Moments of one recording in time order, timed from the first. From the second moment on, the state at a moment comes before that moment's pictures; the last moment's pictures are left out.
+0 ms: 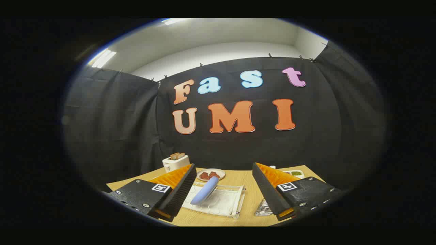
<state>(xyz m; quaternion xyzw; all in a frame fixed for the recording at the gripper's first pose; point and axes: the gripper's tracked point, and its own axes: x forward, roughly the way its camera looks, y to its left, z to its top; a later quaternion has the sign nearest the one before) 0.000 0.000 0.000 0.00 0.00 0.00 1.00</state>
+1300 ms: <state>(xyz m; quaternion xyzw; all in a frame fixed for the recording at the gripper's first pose) 0.016 0.022 -0.015 -0.01 0.05 0.02 1.00</state>
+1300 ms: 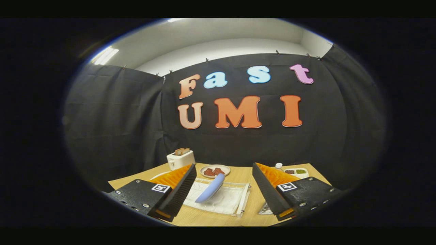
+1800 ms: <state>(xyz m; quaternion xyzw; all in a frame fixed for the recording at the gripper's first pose) 0.067 0.052 -0.067 0.03 0.24 0.06 0.97</state>
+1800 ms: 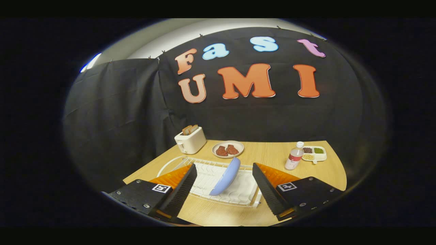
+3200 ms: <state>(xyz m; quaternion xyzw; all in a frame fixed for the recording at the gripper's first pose) 0.151 0.024 -0.205 -0.07 0.47 -0.12 0.87</state>
